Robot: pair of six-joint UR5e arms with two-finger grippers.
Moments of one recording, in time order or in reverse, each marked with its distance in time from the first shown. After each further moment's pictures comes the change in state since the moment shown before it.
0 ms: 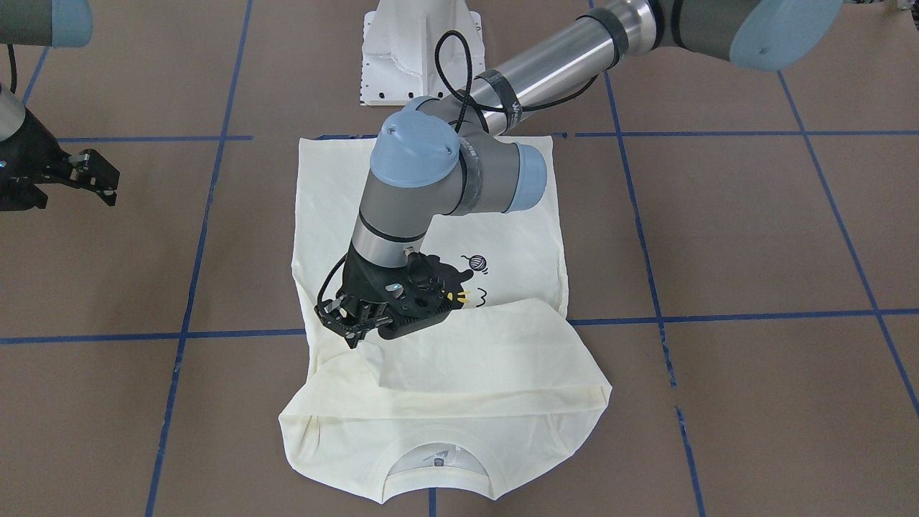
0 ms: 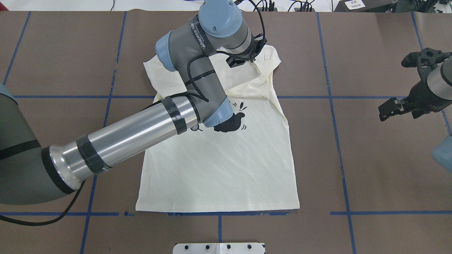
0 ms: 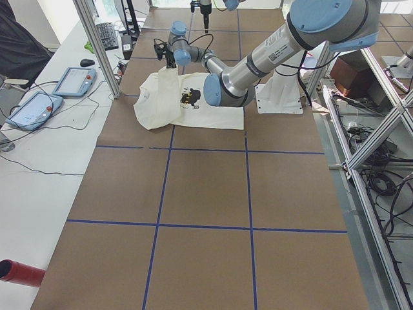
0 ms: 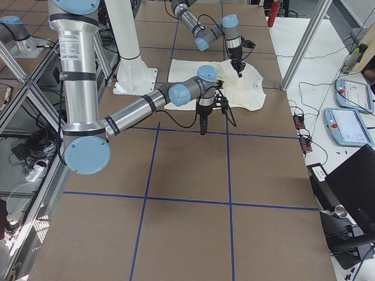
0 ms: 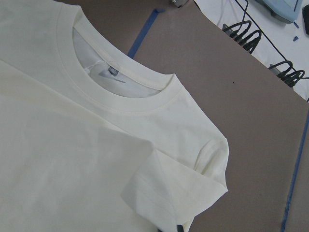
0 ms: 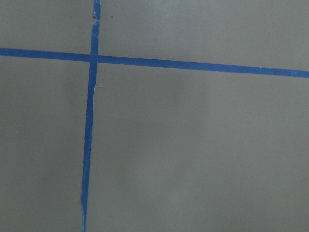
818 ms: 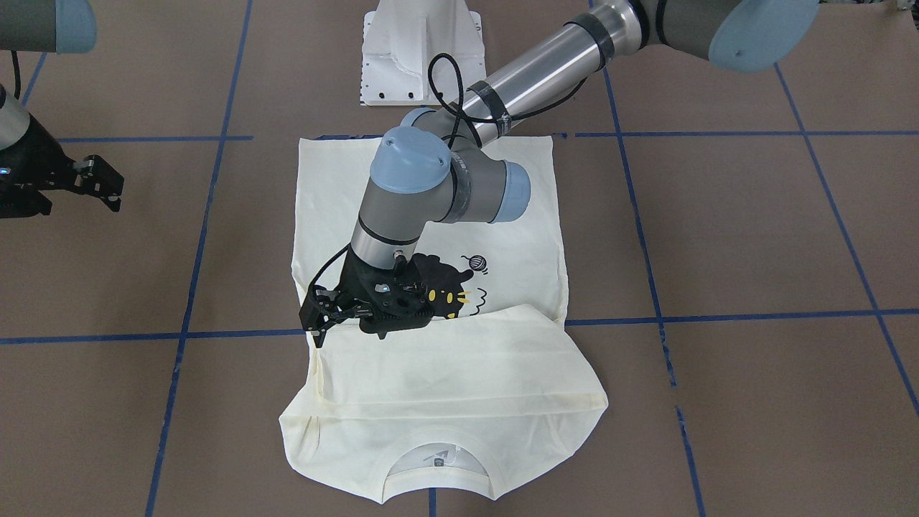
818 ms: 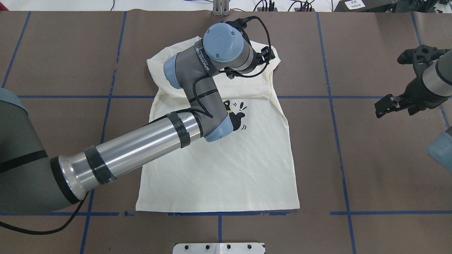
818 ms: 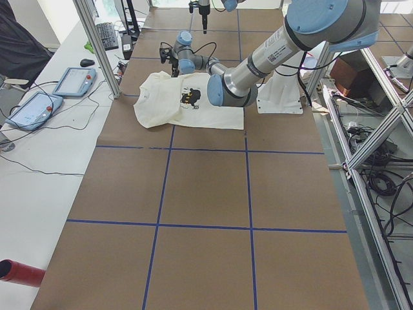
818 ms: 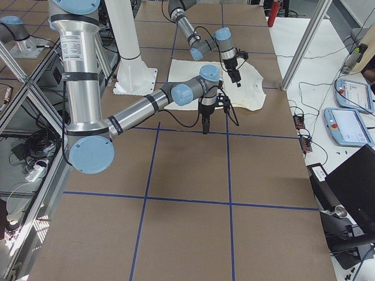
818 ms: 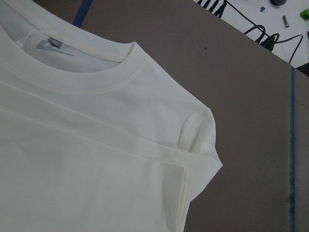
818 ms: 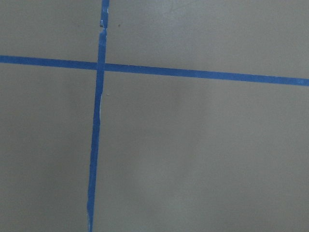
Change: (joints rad) left arm 0.034 0.037 0.022 -0.094 0.041 0.175; right arm -0.001 0.030 -0.015 0.004 0.000 0.013
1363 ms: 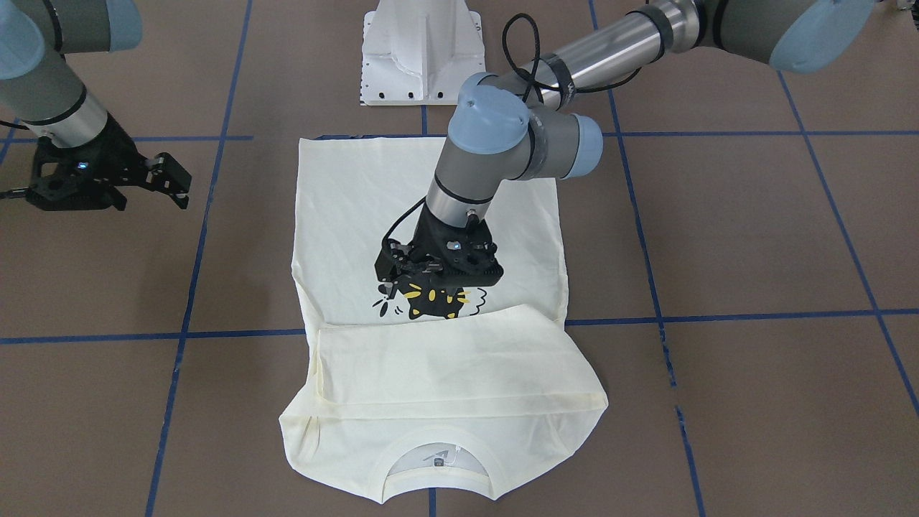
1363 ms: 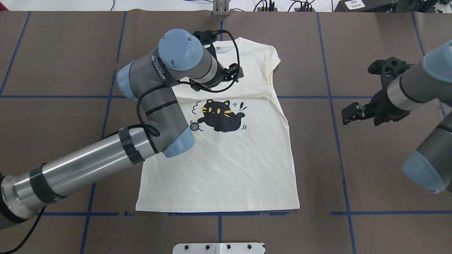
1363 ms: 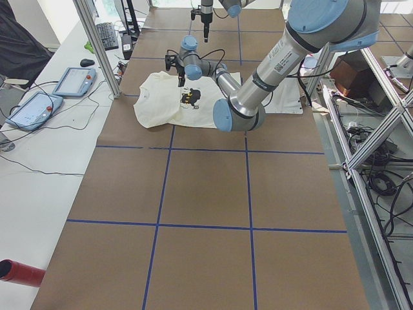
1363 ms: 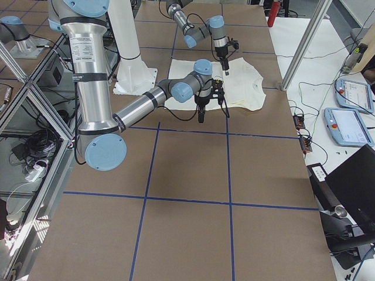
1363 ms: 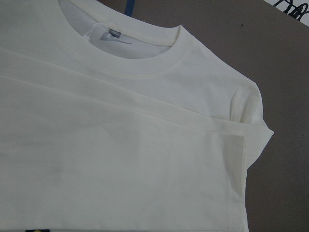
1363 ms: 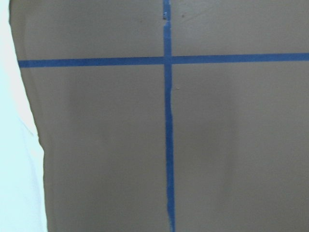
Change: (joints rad) left arm -0.014 0.304 -0.516 0.332 -0.075 0.175; right arm -0.190 0.031 -0.003 0.205 -0.064 0.358
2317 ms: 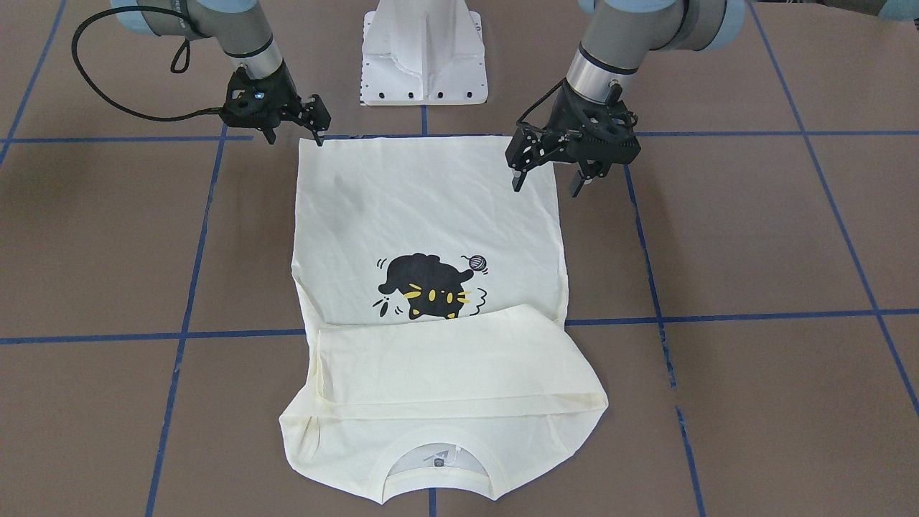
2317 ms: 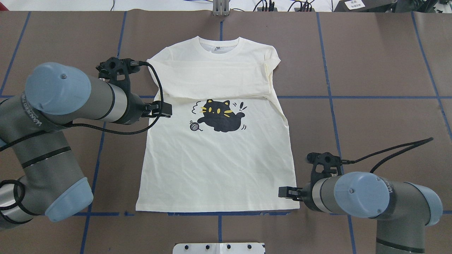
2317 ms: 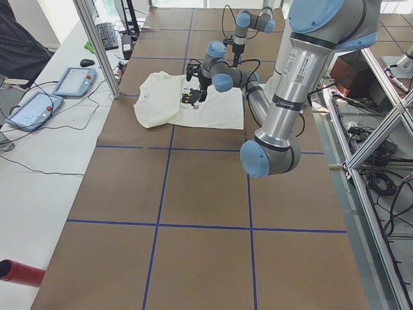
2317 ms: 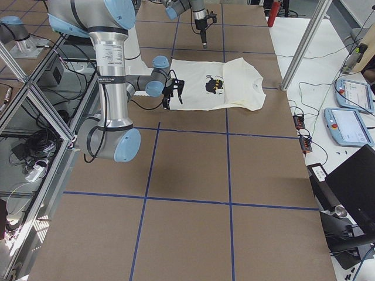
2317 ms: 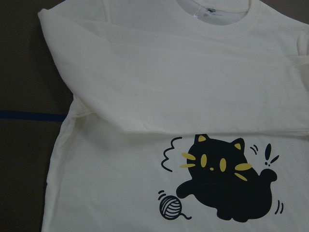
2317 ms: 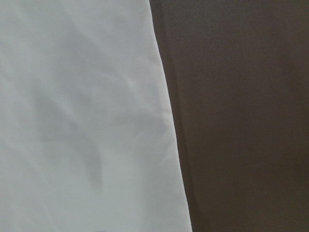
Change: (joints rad) left arm 0.014 0.436 -0.583 0.206 0.004 0.129; right arm -0.574 -0.011 0.066 0.109 -0.411 0.541
